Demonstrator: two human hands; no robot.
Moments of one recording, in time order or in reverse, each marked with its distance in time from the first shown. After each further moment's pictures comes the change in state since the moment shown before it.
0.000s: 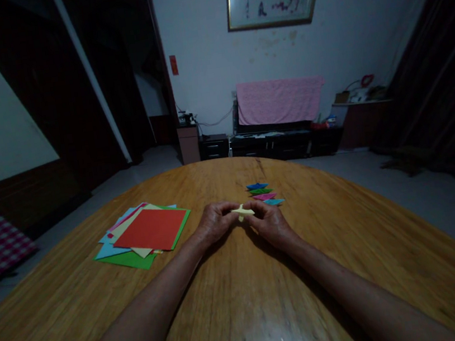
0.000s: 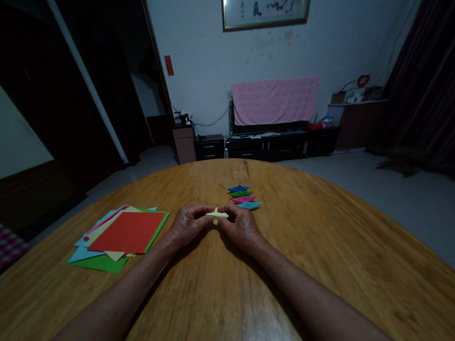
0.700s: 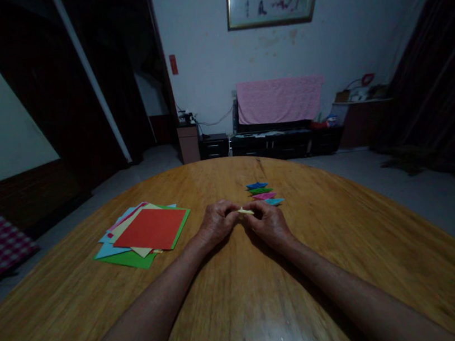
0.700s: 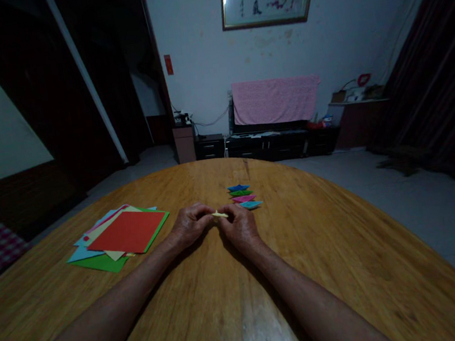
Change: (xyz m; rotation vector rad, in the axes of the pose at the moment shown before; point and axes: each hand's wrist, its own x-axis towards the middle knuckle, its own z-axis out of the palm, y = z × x) left_hand 0.002 -0.007 0.003 0.311 0.064 0.213; right_hand 0.000 0.008 -0.001 -0.401 0.122 -0.183
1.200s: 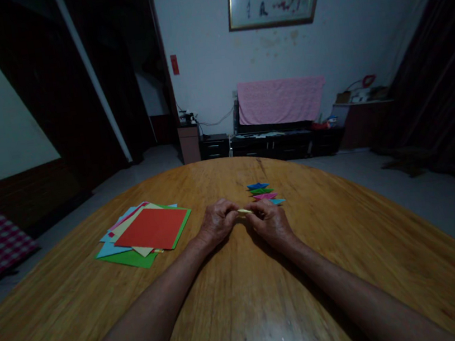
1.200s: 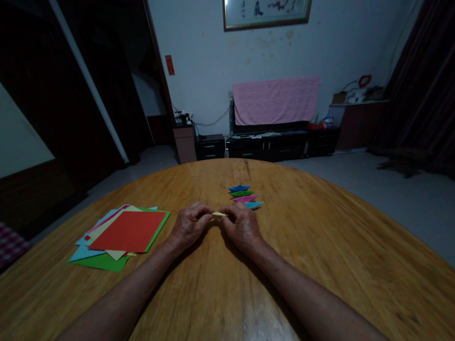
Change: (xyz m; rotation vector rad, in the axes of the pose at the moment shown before) left_hand 0.000 0.000 -0.003 0.103 0.029 0.070; right_hand 0.002 0.007 -0.003 -0.153 0.046 -0.159
